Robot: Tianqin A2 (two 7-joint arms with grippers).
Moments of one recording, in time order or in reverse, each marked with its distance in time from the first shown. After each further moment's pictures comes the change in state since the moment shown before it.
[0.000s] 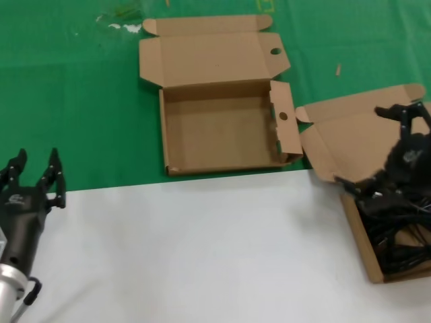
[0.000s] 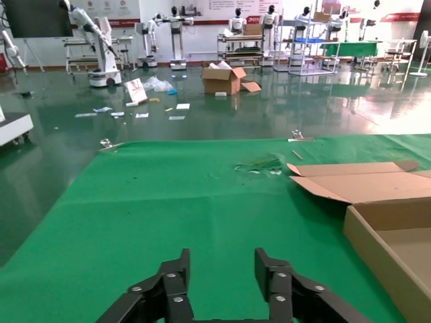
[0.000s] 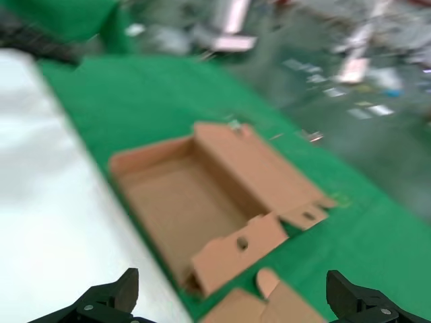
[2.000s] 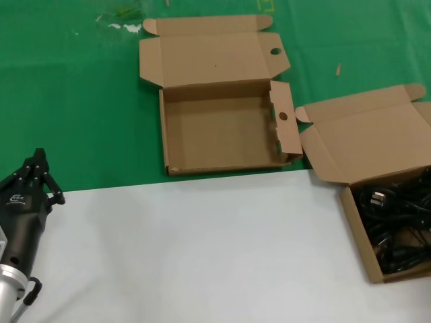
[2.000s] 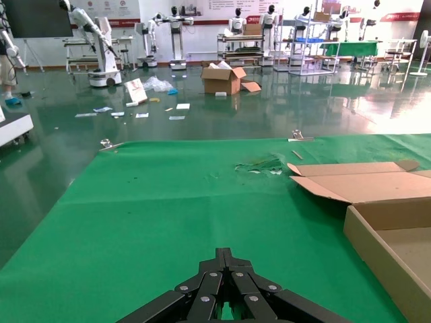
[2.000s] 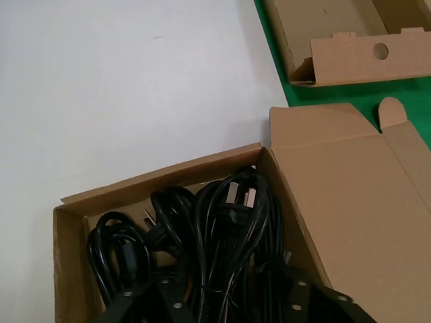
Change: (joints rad) left arm 0.000 0.000 0.000 0.000 0.000 0.000 0.000; right arm 0.612 -0.077 -0.238 -0.612 -0.382 -0.763 -0.299
